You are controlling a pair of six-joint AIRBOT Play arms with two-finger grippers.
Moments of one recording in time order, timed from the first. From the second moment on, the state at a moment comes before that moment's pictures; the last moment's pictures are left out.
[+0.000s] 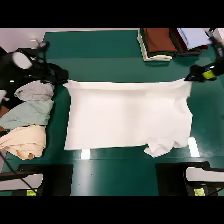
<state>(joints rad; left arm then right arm) -0.08 -1.42 1.35 1.25 -0.97 -1.57 -0.26 -1.47 1.51 -1.19 1.35 1.37</state>
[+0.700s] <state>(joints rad) -0.08 -1.53 1.33 1.25 -1.03 -1.53 -0.22 -1.51 1.42 -1.36 1.26 1.35</state>
